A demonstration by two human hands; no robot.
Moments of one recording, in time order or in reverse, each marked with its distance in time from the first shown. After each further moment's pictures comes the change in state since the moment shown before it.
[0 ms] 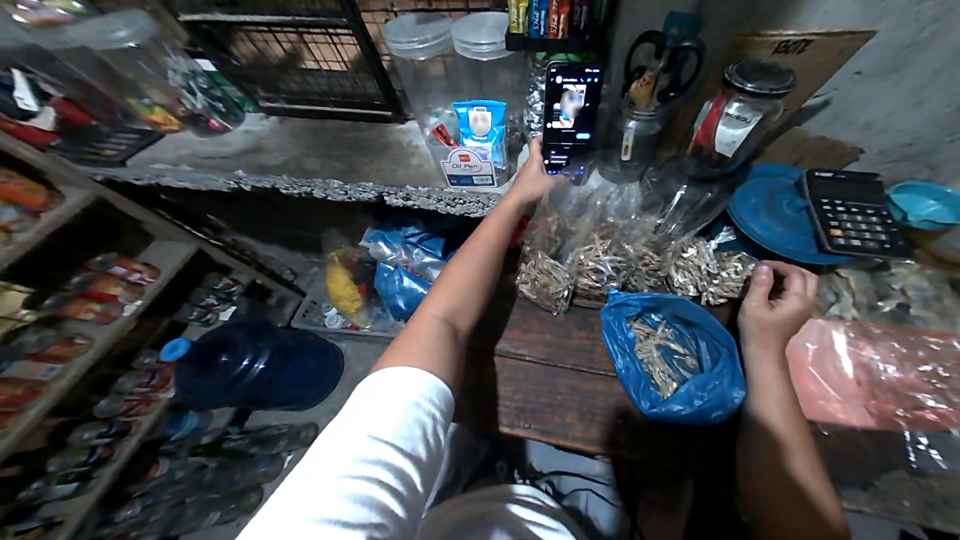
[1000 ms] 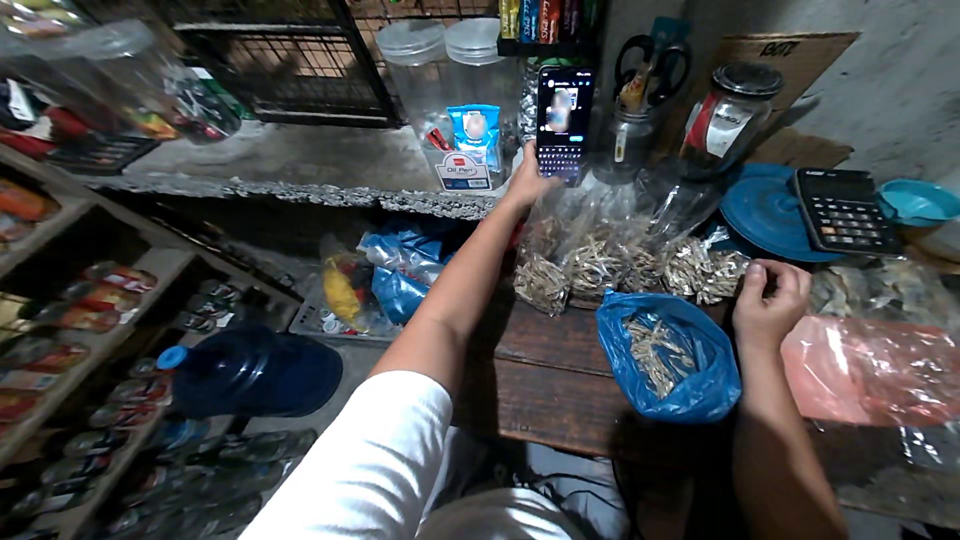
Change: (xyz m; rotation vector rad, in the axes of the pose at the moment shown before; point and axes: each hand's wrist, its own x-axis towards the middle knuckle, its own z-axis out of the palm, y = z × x) left_hand -0.001 0.005 0.001 0.109 0.038 -0.082; right_hand -0.001 -0.001 0.000 0.002 0.005 -0.007
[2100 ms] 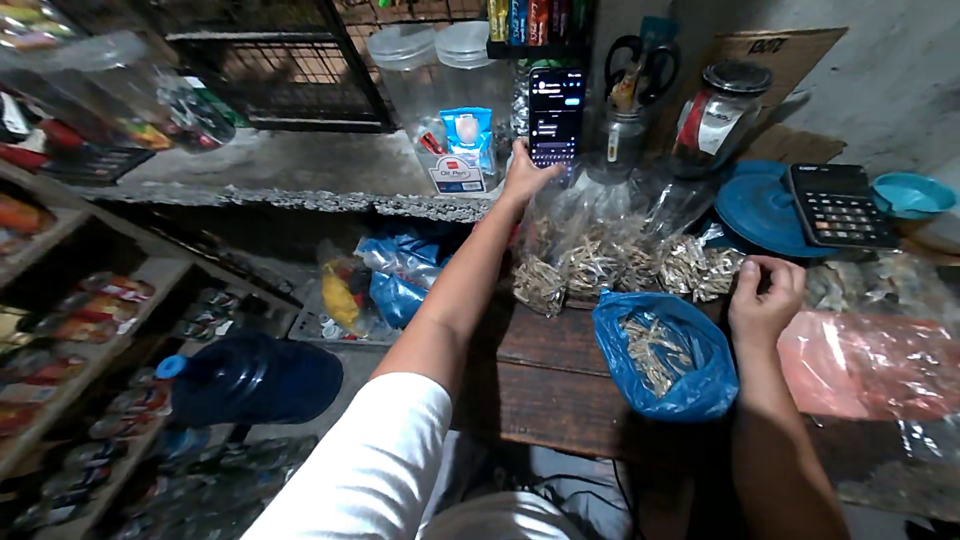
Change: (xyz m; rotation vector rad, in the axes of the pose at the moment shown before) left_hand 0.006 0.008 0.006 -0.111 0.116 -0.048; right_hand 0.000 0.000 0.001 -0.001 0.008 -0.008
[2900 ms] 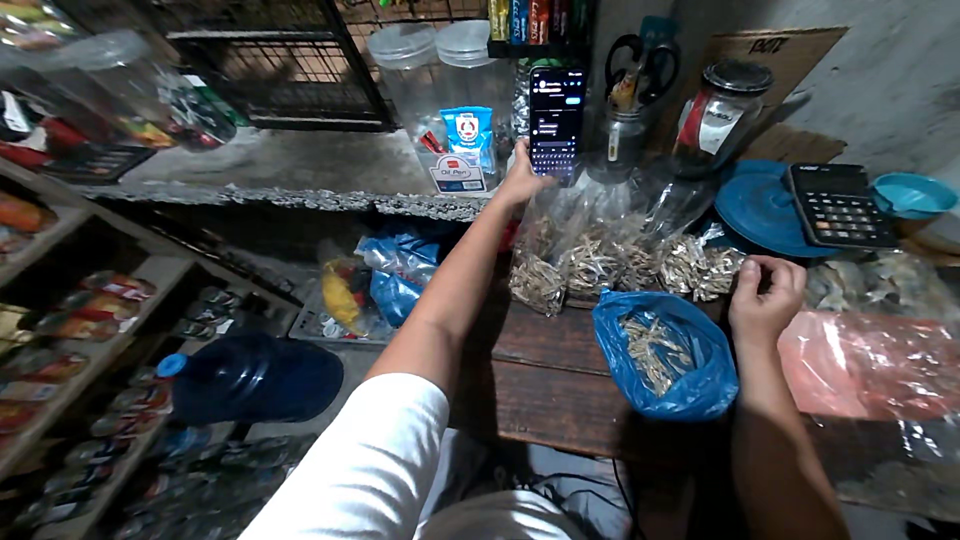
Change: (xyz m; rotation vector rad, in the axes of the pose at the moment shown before) left_hand -0.004 -0.005 -0.010 -0.008 -0.157 0.086; right_hand 0.000 0.002 0.000 0.001 -0.006 0.004
